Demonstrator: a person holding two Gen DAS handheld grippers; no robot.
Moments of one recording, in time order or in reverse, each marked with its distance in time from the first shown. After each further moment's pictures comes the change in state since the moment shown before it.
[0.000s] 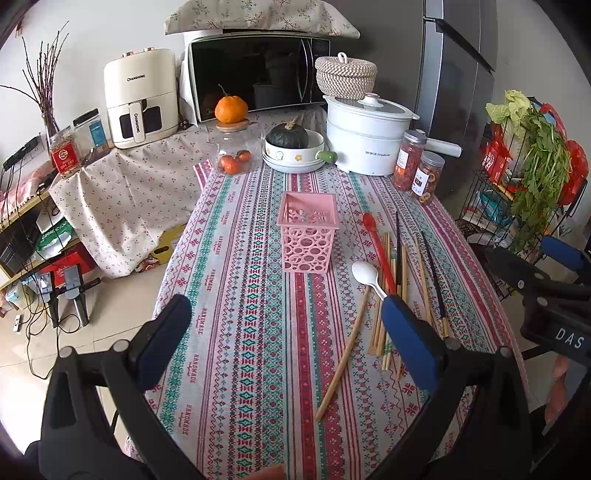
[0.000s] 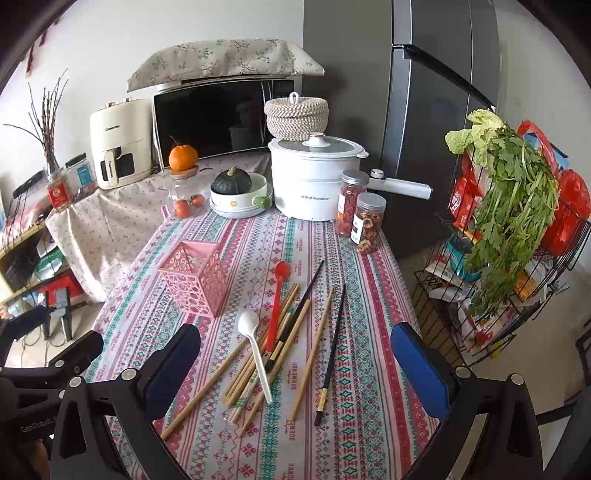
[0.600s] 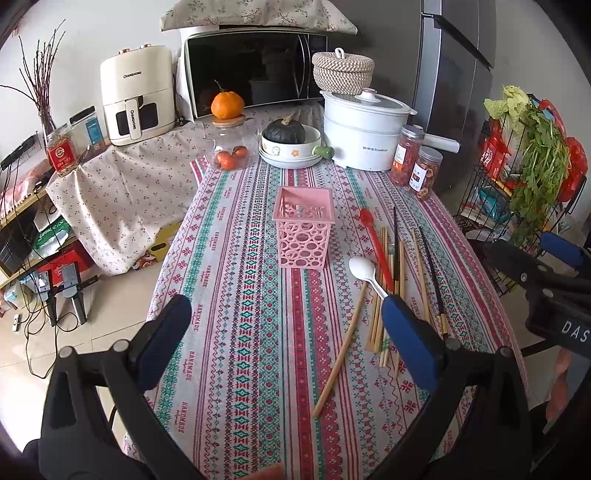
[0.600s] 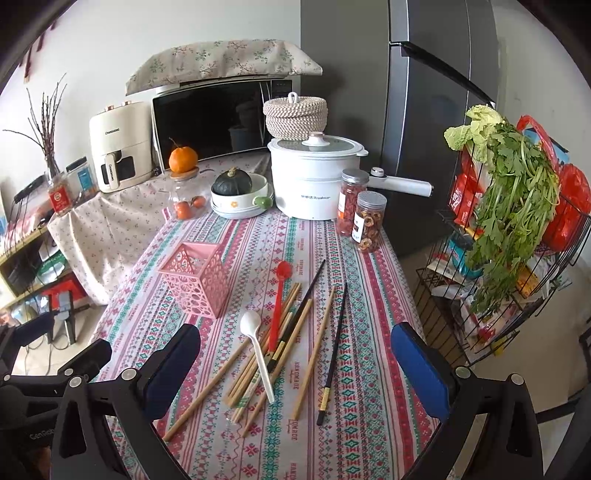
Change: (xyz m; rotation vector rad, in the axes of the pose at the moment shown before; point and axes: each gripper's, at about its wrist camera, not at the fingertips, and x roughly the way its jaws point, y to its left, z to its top) left arm 0.003 -0.006 -0.005 0.007 0.011 -0.005; right arm 0.001 0.000 -0.001 0.015 0.000 0.006
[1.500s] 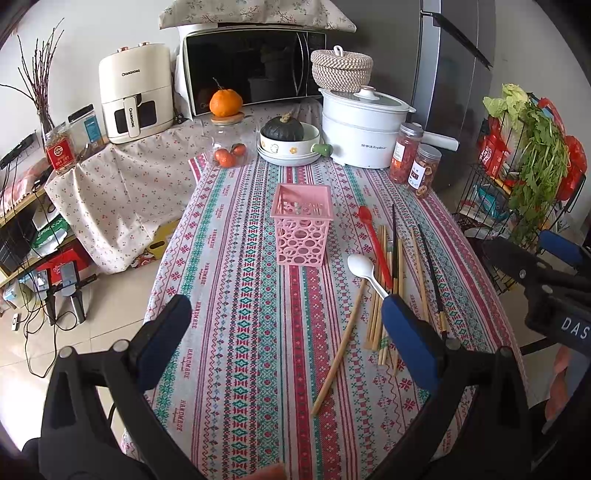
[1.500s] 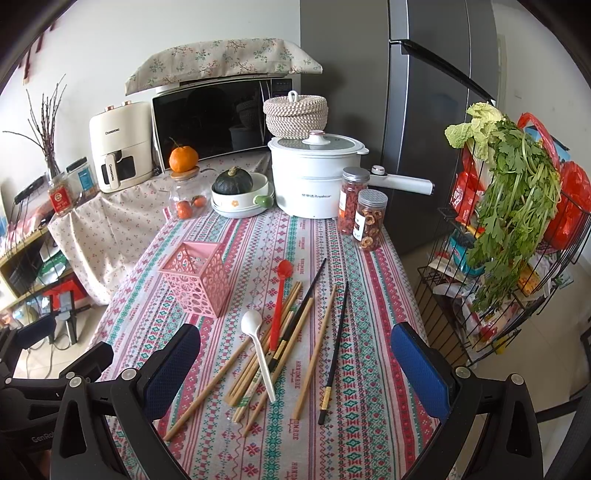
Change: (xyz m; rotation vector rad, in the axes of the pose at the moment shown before) left arm 0.001 0.000 -0.001 0.001 0.007 -0.005; right arm 0.001 -0.001 0.000 0.002 -0.001 0.002
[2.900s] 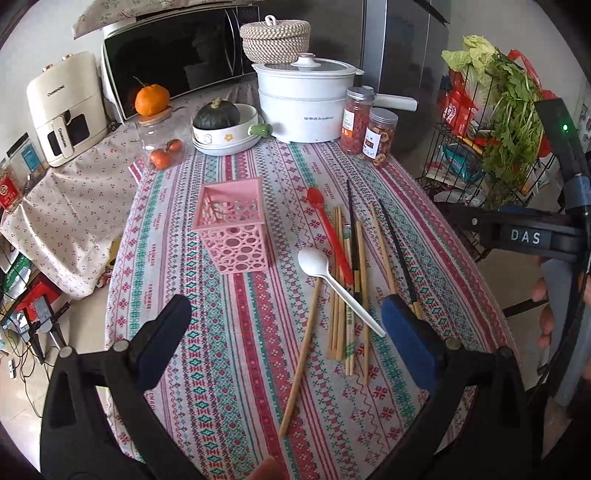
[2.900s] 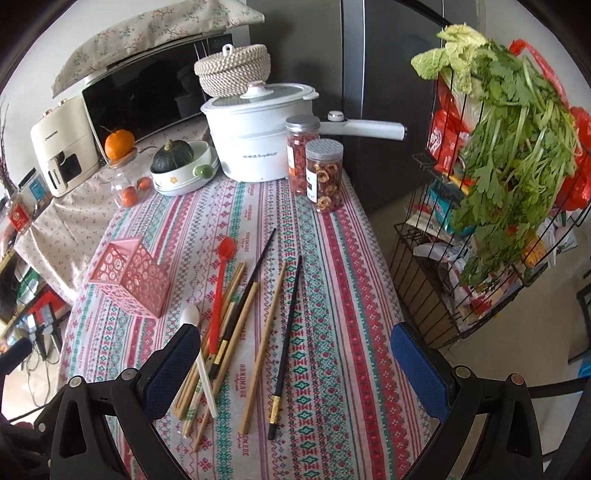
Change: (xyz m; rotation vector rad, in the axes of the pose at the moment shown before) left arm 0.044 -0.049 0.032 0.149 0.126 -0.154; right arm 0.088 -0.084 0.018 0.158 0.255 -0.026
